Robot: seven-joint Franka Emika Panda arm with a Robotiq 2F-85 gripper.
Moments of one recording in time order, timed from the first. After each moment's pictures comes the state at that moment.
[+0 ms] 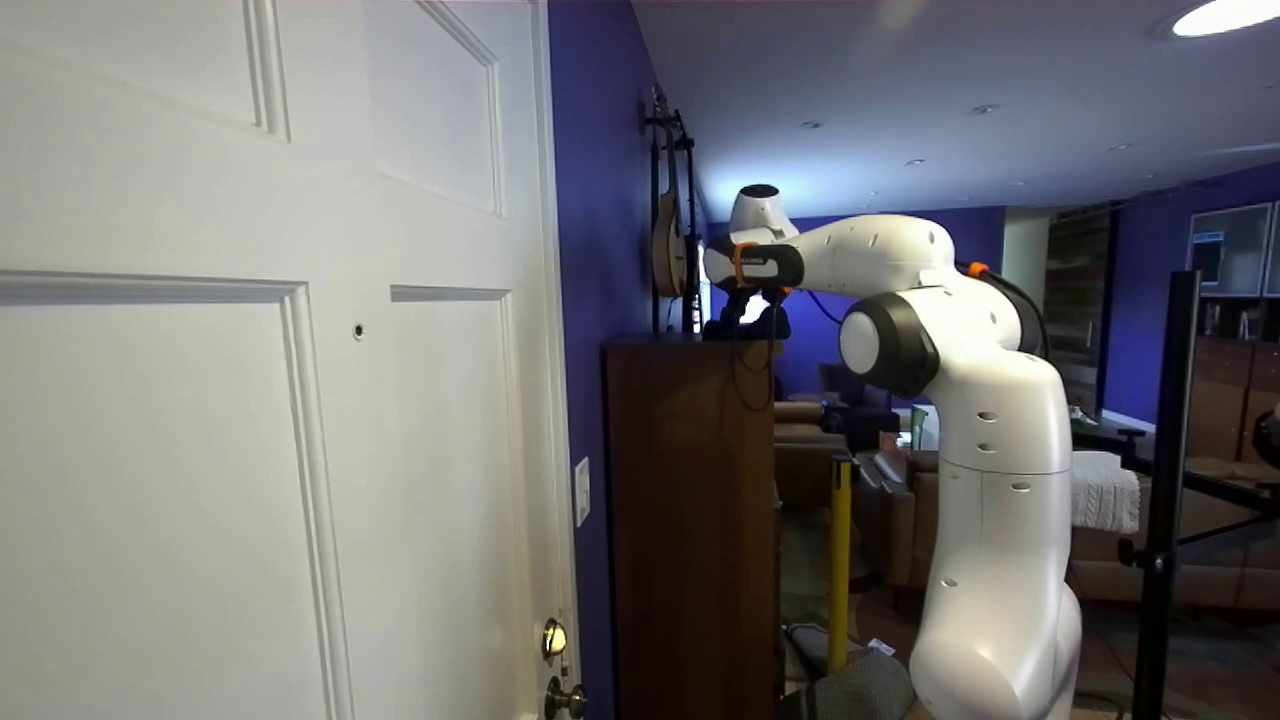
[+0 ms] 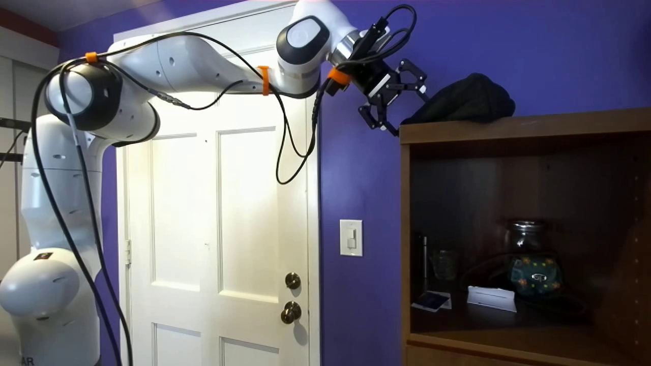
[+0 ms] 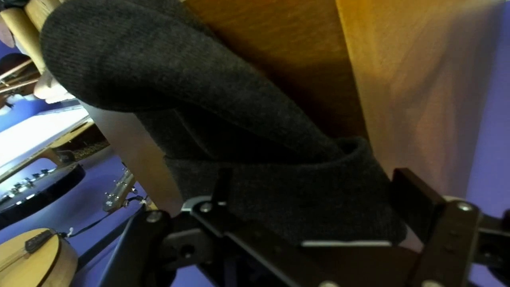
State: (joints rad) arm -0.44 0.04 -0.46 -1.40 -0.16 2.15 -0.76
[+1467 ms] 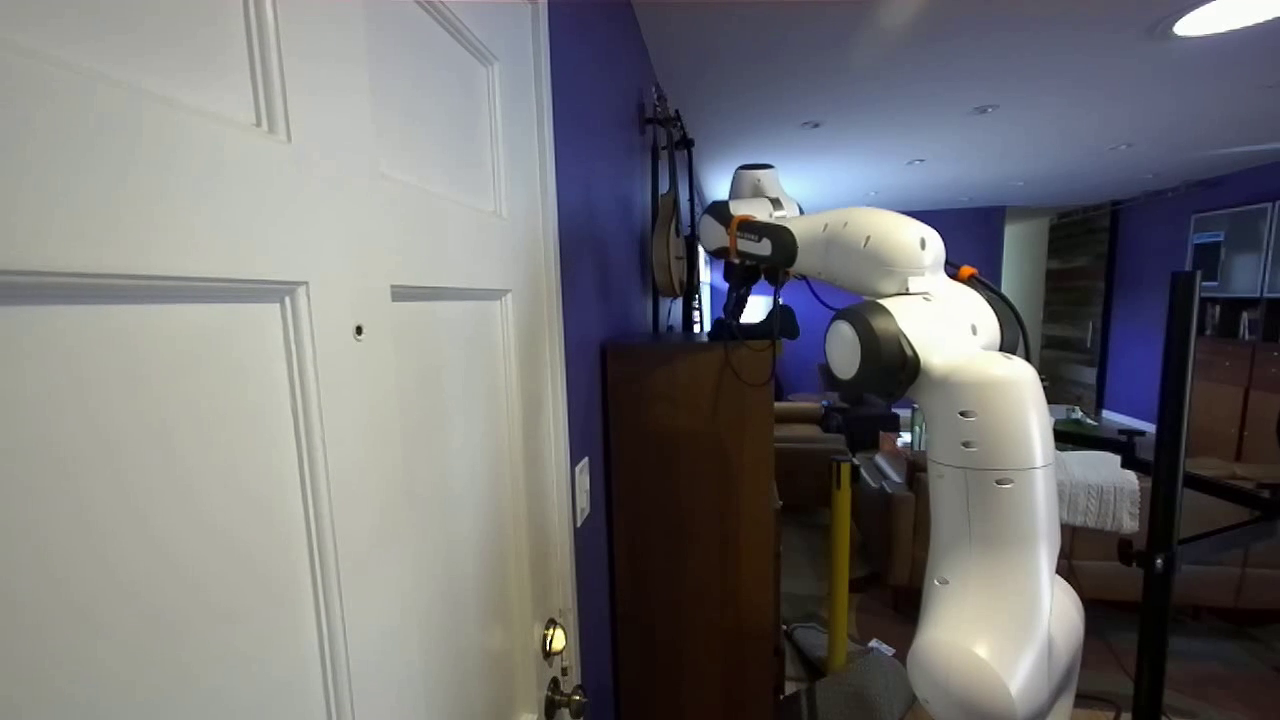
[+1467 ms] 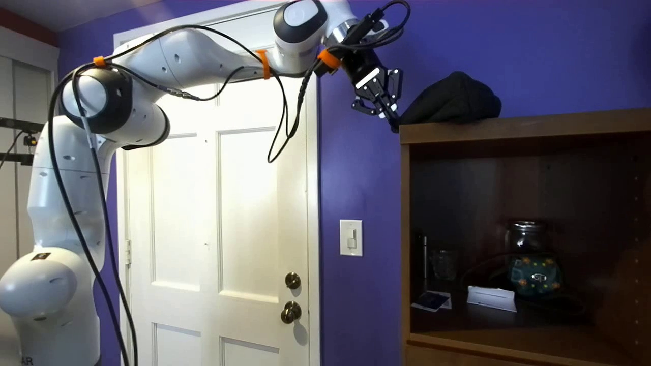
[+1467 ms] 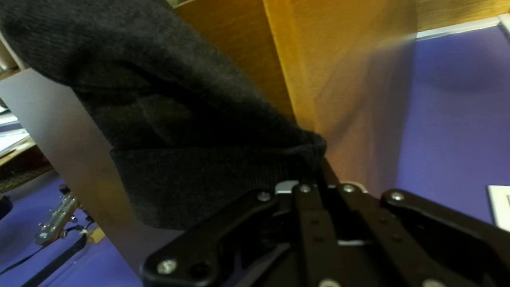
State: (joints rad) arm -0.47 0.10 -0.44 -1.19 -0.07 1.81 -0.83
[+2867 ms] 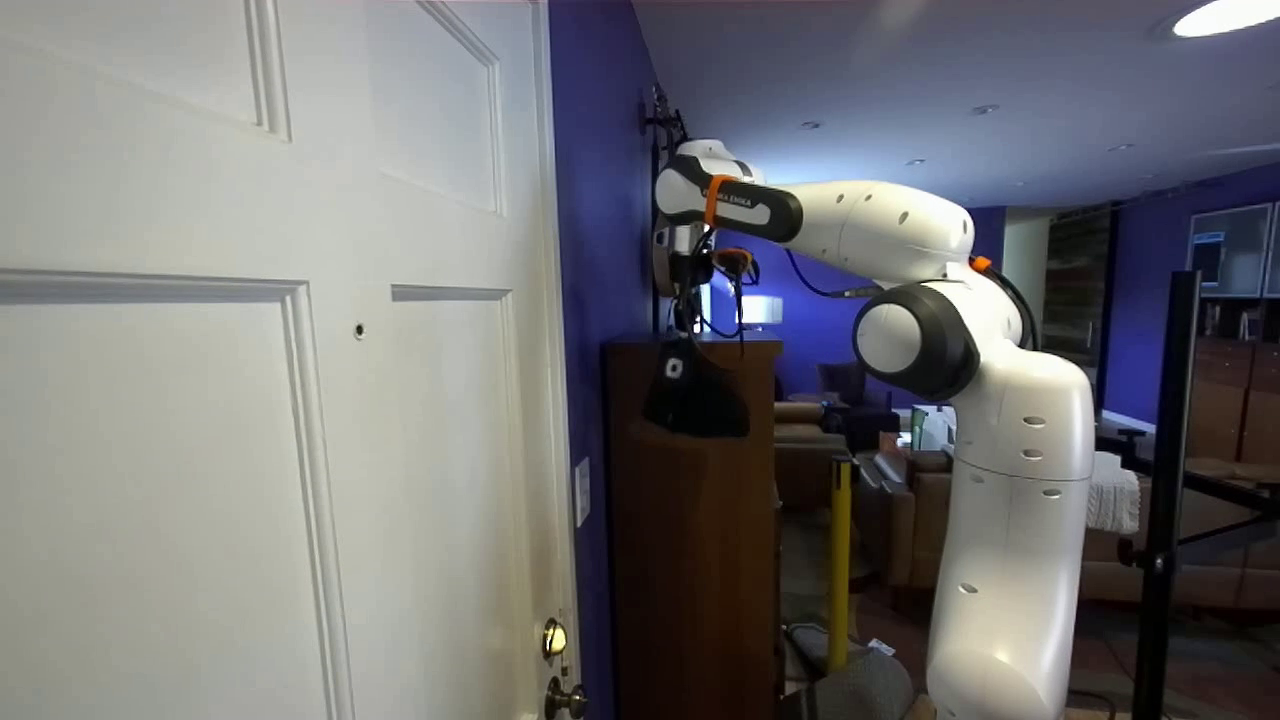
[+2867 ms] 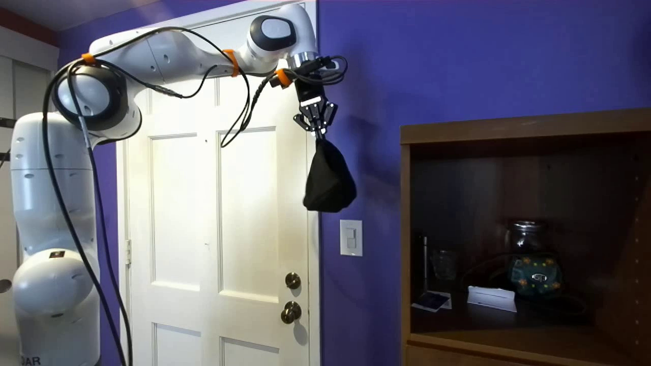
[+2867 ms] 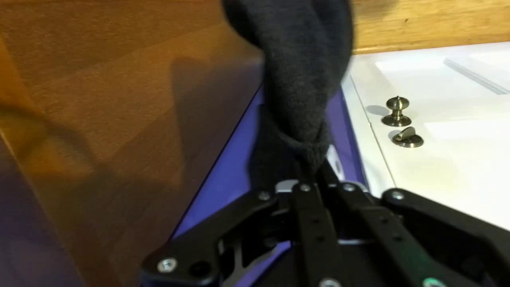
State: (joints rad) arm -0.27 -0.04 -0.30 -1.25 -0.07 1.44 -0.71
